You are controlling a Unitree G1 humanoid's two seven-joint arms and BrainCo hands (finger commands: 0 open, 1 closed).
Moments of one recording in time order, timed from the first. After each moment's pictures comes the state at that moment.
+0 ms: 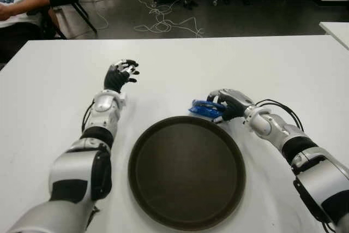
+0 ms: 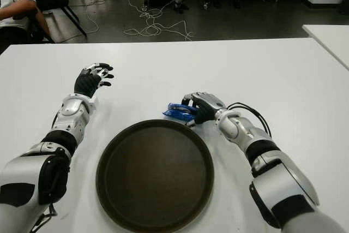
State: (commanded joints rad) left arm -0.87 0.10 0.24 1.29 -0.05 -0.34 -0.08; right arm -0.74 -0.29 0.51 1.22 -0.63 -0.60 -0.12
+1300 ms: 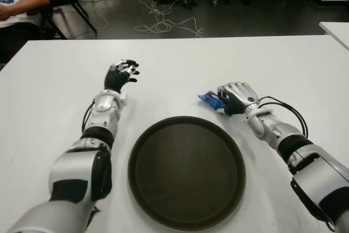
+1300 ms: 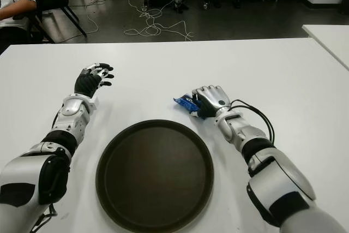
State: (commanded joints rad) left arm -0.87 0.10 0.24 1.29 -0.05 -0.33 -0.07; right arm -0.77 -0.29 0.61 1.21 -0.77 -0.36 -0.48
